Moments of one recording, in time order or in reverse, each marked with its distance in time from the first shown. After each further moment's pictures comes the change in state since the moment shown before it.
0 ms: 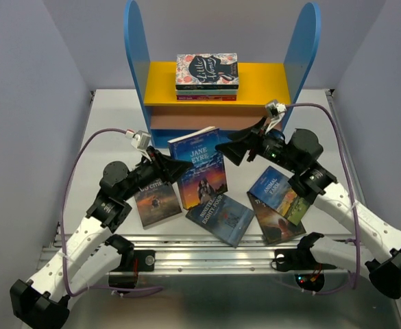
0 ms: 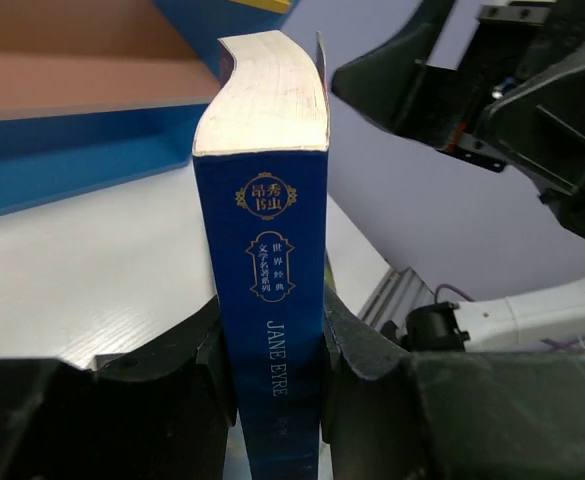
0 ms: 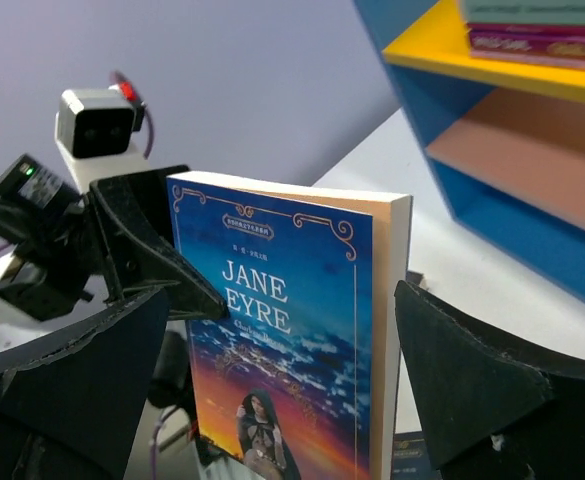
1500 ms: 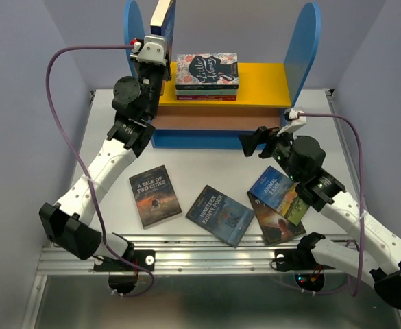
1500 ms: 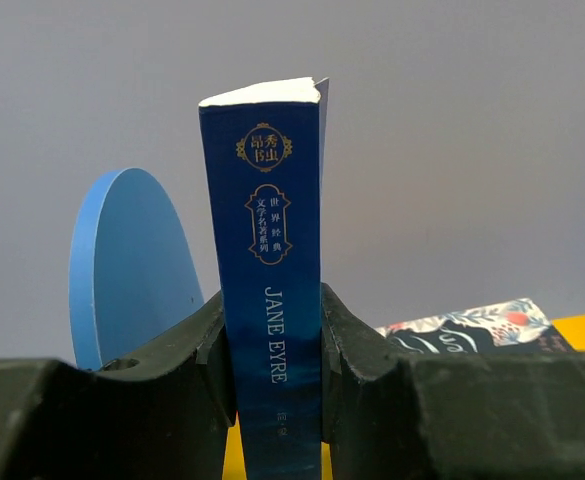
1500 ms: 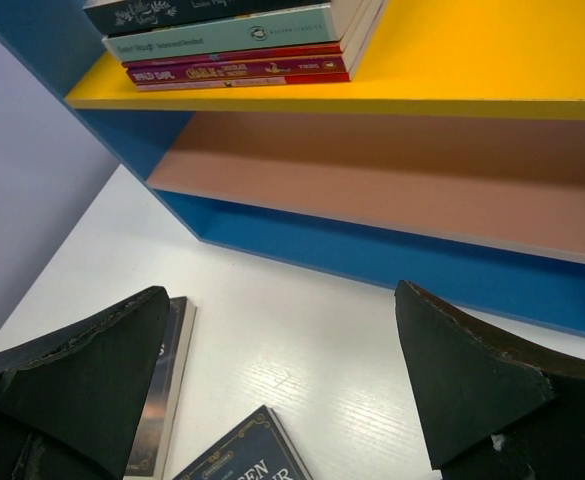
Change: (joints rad) left arm 0.000 0.691 0.928 0.126 -0.736 0.945; right arm 0.000 -0.116 -0.053 -0.229 0.607 -0.224
